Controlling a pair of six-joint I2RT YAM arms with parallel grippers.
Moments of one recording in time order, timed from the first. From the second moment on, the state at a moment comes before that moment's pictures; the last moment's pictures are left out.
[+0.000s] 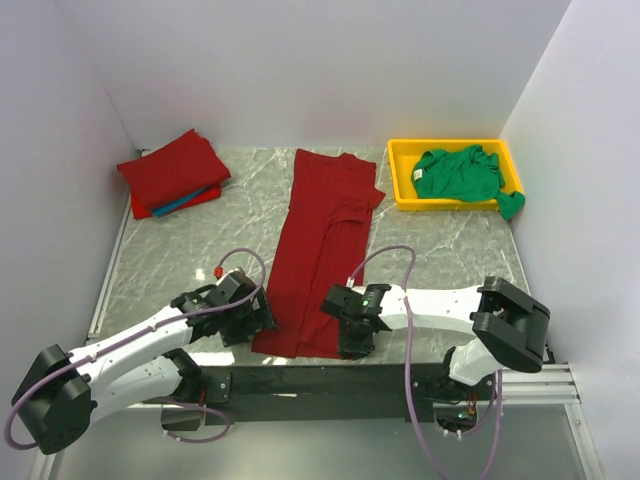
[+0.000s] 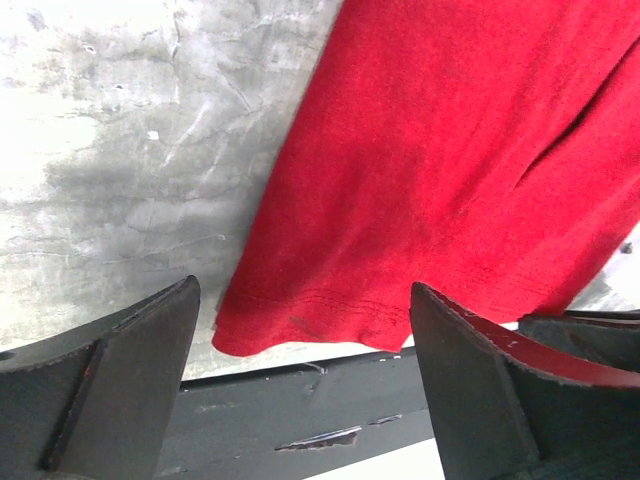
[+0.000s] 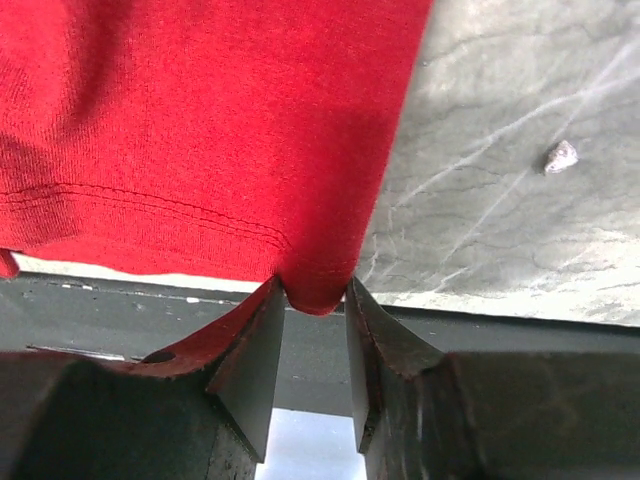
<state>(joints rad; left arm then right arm) -0.75 0.94 0.45 -0.58 -0.01 -1.09 1.13 1.49 0.77 -0.69 -0.01 1.18</state>
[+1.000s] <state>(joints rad) -0.86 1.03 0.45 -0.56 -0.07 -1.15 1.11 1.34 0.63 -0.60 0.00 1.25</state>
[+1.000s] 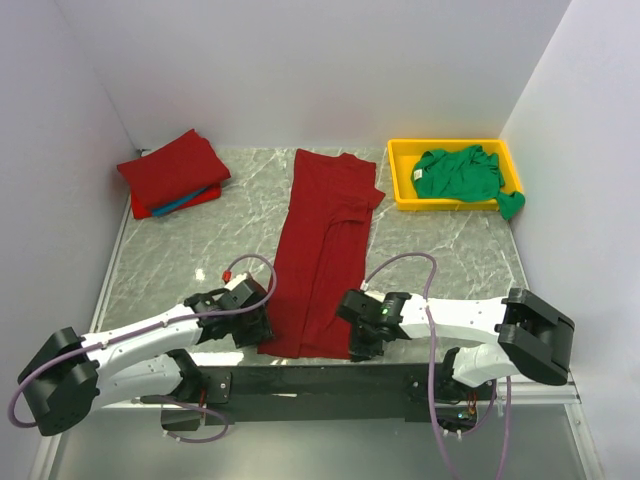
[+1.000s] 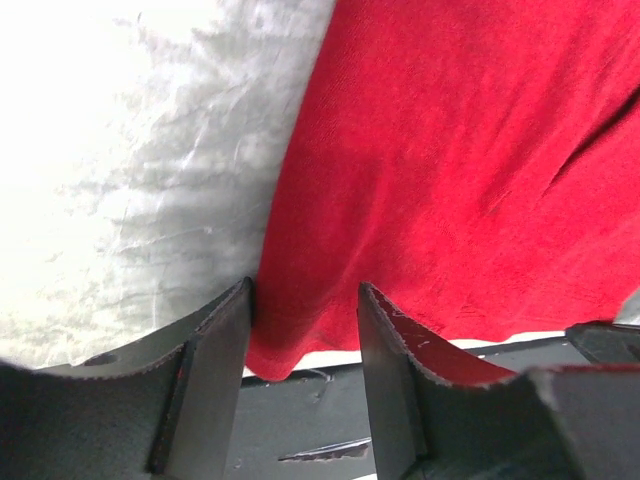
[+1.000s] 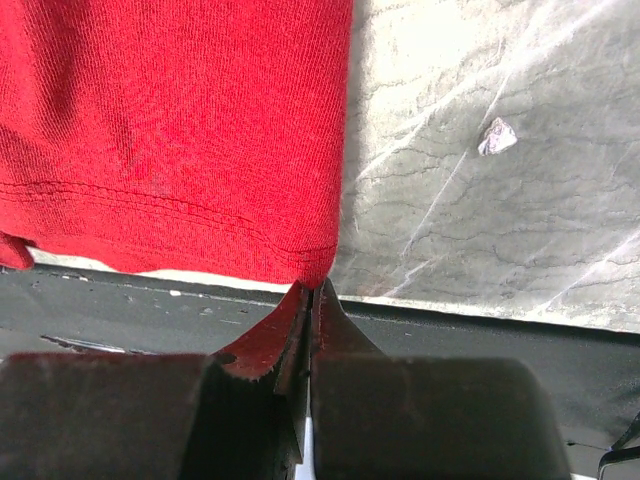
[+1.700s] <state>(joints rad) -0.93 1.05 0.48 -0.65 -0.13 -1.22 1.10 1.31 0.60 -0.59 0.00 1.29</state>
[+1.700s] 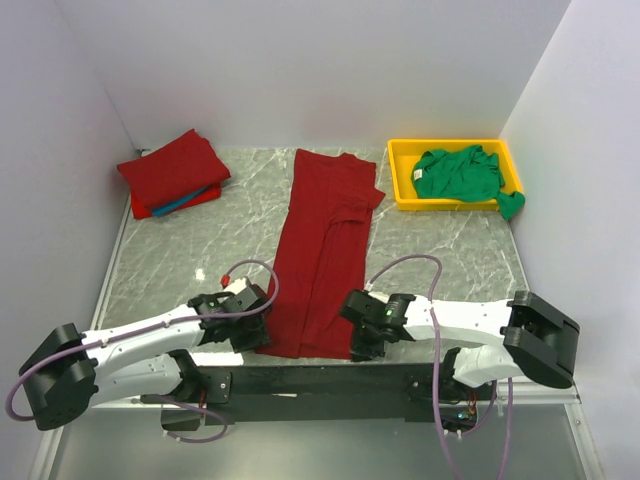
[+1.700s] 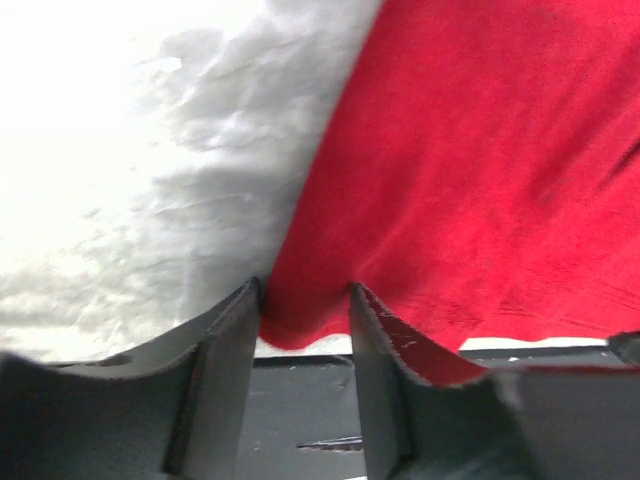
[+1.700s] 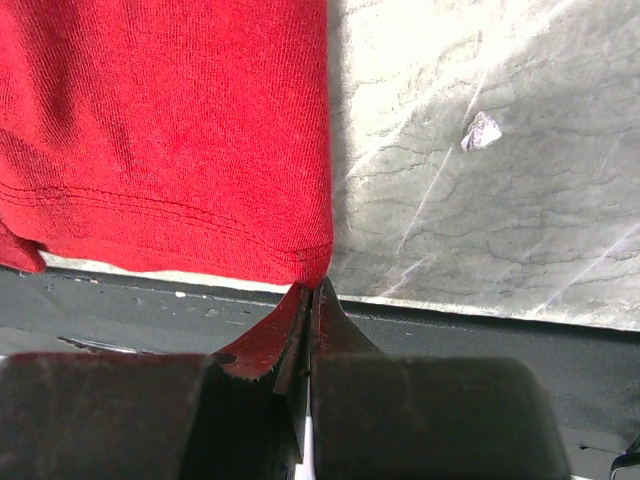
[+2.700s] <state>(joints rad) -0.95 0.99 0.45 -0.63 -0.12 -1.22 1.09 1.27 0.61 -0.68 0.06 1.28</state>
